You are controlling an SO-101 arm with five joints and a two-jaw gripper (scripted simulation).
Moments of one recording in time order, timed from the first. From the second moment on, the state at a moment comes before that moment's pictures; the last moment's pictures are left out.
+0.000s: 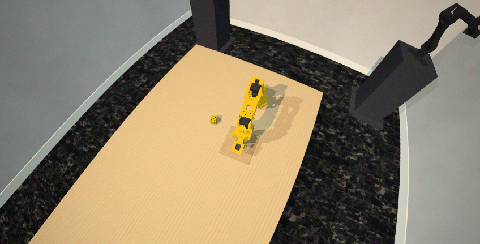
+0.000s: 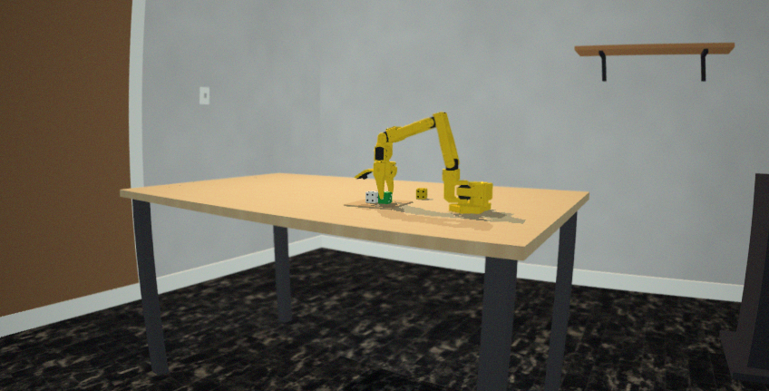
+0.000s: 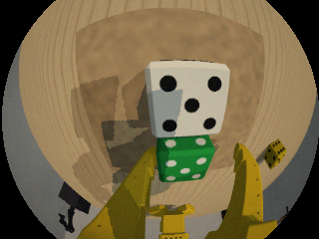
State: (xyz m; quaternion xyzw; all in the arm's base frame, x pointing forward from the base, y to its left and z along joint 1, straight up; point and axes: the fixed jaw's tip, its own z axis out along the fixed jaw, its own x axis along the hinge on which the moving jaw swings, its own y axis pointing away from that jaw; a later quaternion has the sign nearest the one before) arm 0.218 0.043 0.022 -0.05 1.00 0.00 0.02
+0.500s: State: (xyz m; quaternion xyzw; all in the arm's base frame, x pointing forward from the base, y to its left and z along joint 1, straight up) arm 0.215 0.042 0.026 -0.05 1.00 0.00 0.01
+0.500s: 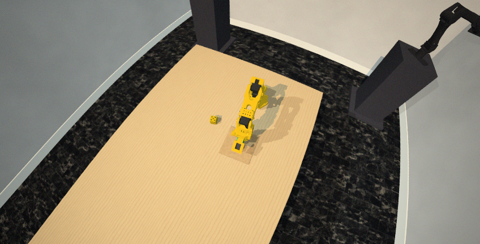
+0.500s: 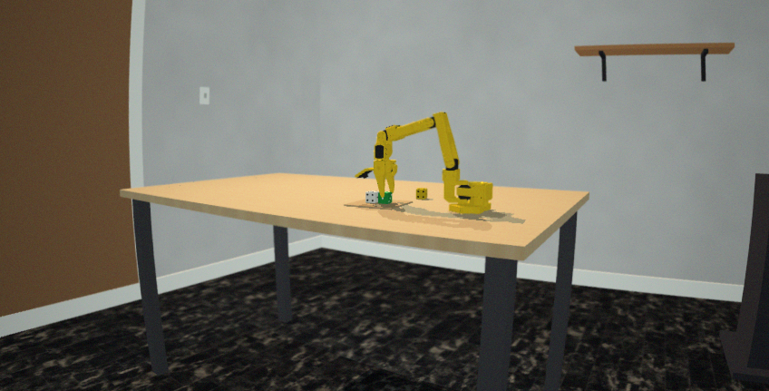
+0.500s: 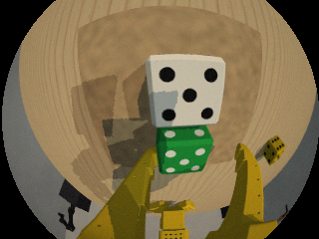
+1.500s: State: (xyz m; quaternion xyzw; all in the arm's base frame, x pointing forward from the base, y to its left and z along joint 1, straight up) arm 0.213 0.042 0.072 -0.05 1.00 0.00 0.00
